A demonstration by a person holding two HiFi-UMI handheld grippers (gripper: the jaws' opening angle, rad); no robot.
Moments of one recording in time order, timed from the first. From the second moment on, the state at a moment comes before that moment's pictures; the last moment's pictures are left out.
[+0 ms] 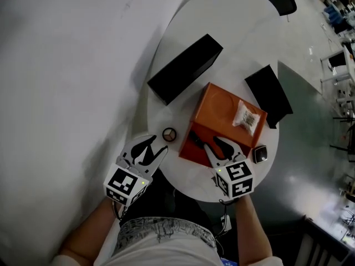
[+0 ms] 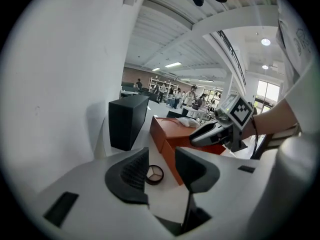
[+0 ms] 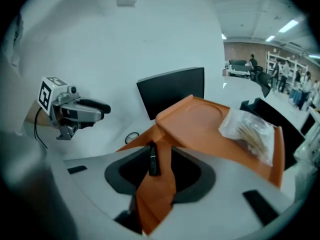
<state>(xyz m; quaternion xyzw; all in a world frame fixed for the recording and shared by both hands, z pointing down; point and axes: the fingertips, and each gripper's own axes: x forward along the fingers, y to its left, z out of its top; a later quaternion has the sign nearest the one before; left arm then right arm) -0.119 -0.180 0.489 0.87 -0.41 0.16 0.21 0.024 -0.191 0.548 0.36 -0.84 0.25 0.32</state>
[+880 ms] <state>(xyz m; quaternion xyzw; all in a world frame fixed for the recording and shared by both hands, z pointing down) -0.099 -0.198 0.567 0.87 -0.38 0.23 0.20 0.056 -0.175 0.521 0.41 -0.82 0.28 0.27</state>
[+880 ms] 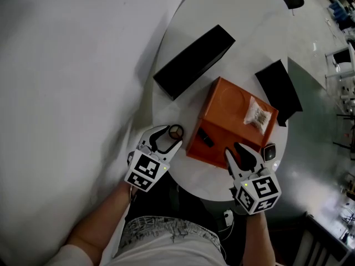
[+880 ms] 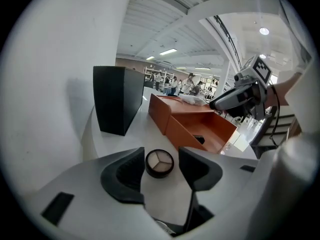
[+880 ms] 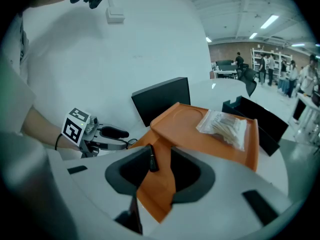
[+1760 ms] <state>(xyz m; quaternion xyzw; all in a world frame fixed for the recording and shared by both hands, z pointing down) -0.097 -0.202 0.591 0.86 -0.38 0.28 0.19 0.085 -0.163 0.522 0.44 -0.80 0.31 0.25</state>
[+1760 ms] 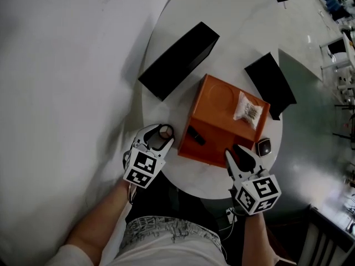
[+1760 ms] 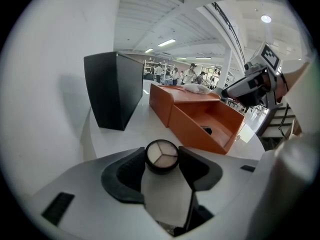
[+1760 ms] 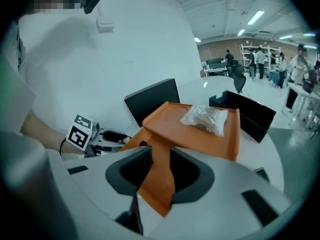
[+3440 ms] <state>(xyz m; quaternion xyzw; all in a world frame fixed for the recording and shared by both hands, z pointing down) 0.088 -0.175 0.599 0.87 -0.18 0.45 0.10 0.252 -0.116 0.545 0.54 -0.73 0.36 0.21</state>
